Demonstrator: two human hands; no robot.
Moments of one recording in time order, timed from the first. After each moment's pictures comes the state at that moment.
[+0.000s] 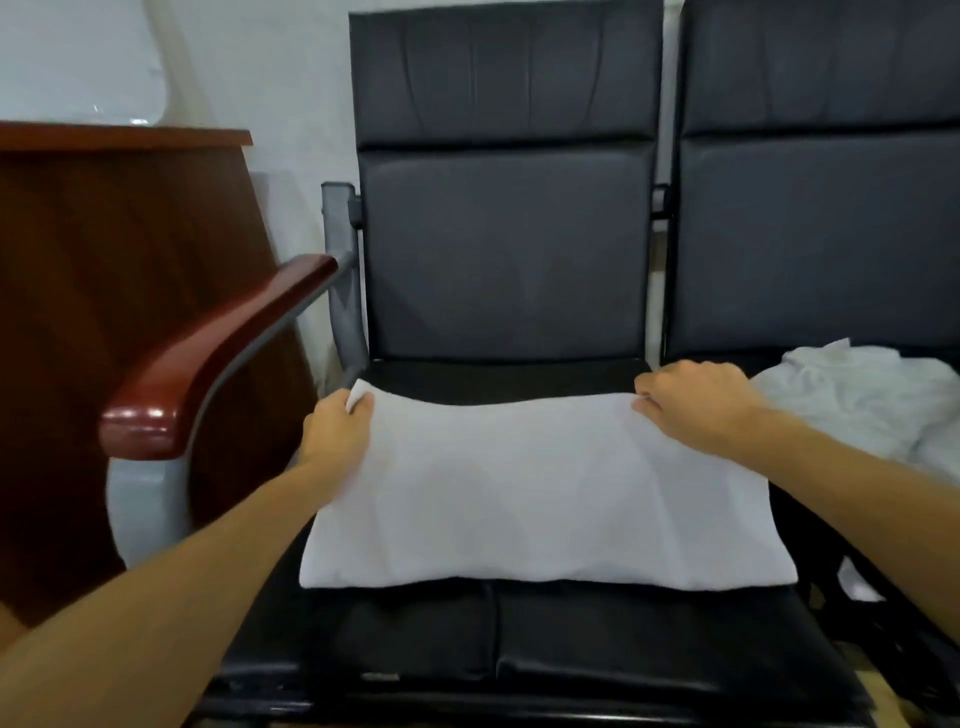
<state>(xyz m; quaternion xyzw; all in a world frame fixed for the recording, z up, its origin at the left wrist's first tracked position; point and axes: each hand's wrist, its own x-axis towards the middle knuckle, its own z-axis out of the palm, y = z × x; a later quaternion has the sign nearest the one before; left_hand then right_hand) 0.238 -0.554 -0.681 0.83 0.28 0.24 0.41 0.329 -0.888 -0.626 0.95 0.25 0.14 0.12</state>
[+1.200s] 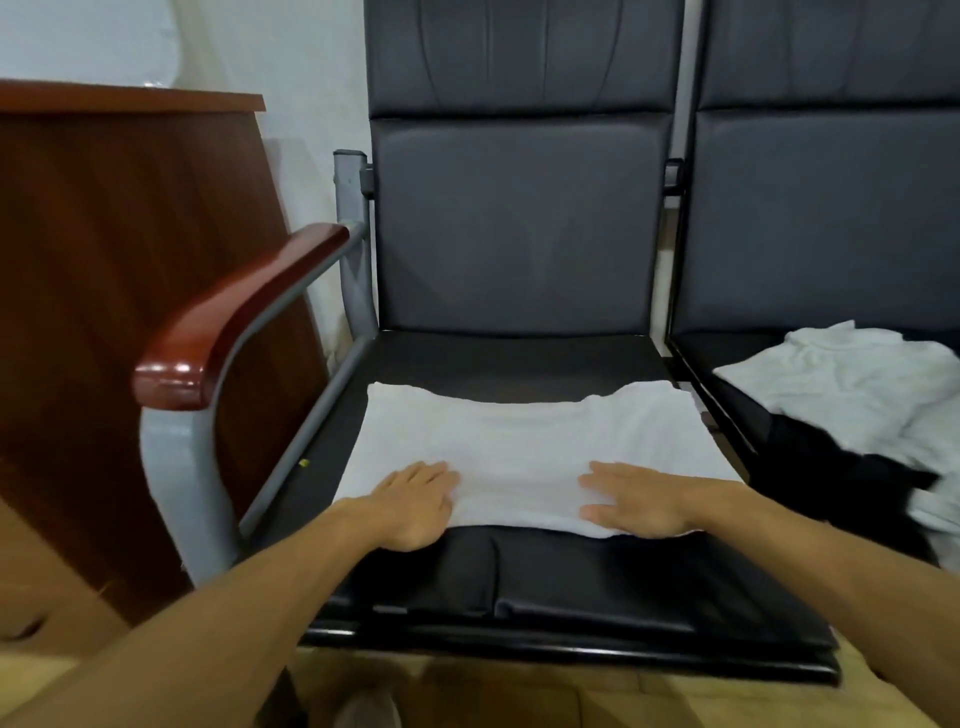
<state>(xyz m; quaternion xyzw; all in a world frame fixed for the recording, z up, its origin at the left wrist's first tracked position) 0.190 -0.609 -0.729 0.98 0.03 -0.21 0.06 0.267 -0.869 -0.689 0.91 0.31 -0.27 0.03</state>
